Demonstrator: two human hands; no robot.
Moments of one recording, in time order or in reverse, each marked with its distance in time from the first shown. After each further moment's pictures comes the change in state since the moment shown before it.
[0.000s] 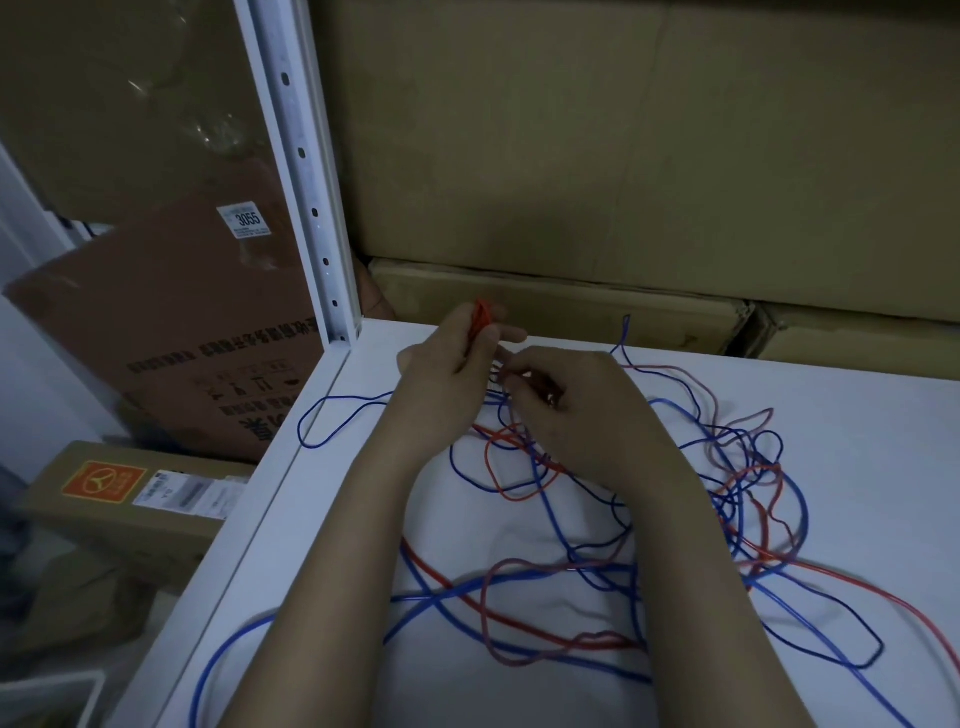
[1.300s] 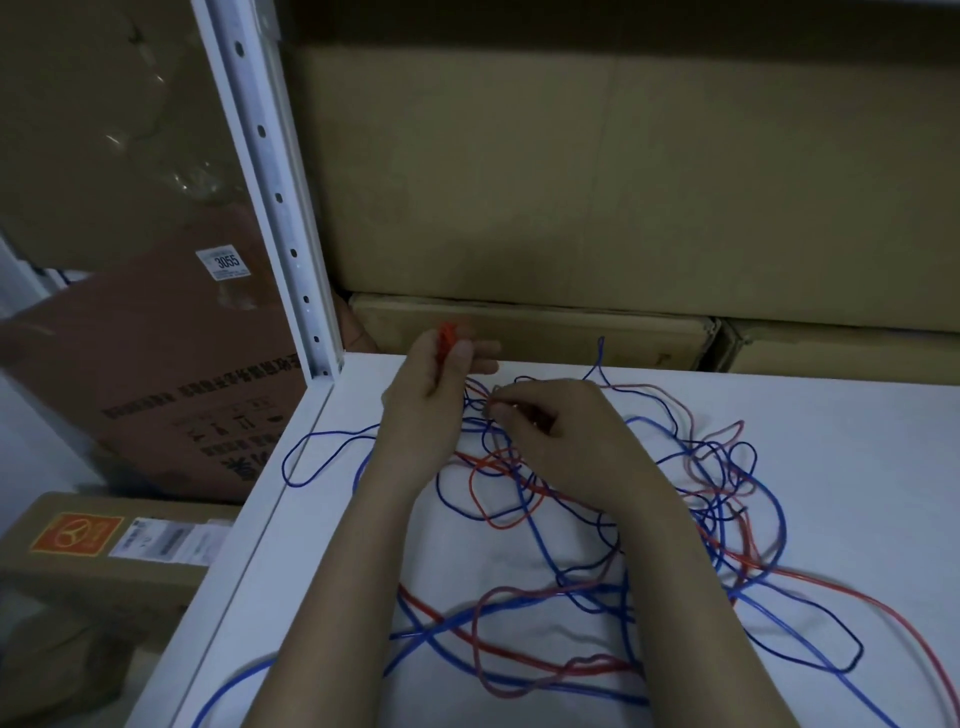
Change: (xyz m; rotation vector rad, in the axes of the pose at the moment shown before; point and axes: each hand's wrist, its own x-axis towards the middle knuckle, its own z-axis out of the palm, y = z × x) left_hand 0.005 0.001 0.008 -0.287 0.130 -0.008; right_hand 0.000 0.014 0.004 0.096 0.046 0.007
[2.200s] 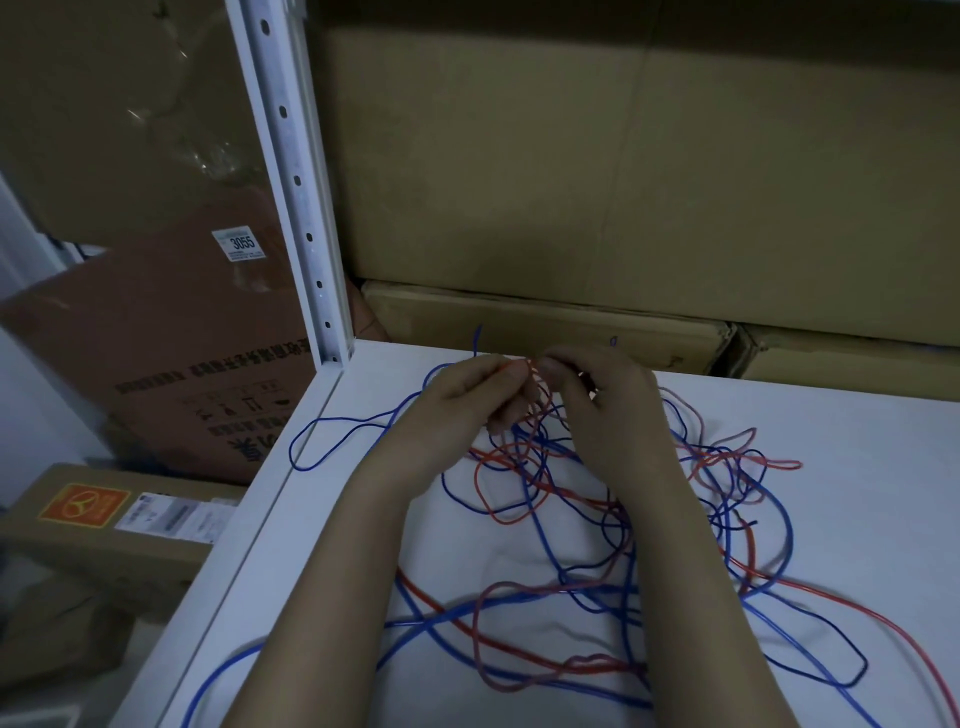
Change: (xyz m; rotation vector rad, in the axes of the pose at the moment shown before) left_hand -0.006 0.007 -0.003 -0.128 -0.375 -0.107; right_hand 0.006 0.006 -0.009 -0.045 0.296 -0.036
